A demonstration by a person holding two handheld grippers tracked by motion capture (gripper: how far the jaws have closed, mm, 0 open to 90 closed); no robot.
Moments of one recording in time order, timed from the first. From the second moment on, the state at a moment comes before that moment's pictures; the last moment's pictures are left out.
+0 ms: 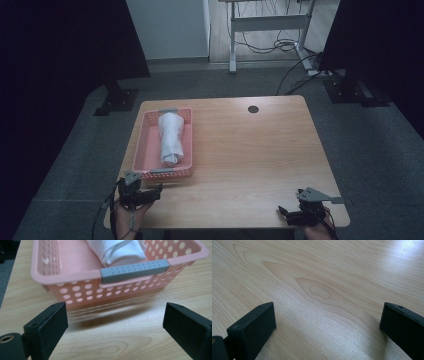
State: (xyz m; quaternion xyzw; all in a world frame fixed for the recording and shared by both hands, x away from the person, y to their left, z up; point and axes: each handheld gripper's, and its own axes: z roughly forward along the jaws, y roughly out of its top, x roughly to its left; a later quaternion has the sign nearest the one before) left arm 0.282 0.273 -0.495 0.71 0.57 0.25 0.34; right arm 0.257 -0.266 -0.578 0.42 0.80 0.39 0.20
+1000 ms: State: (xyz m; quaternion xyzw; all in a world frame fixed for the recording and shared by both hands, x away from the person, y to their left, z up) left arm 0.320 0.244 -0.465 0.73 0.54 0.26 0.34; right arm 0.257 -0.266 -0.578 0.41 0.80 0.39 0.20
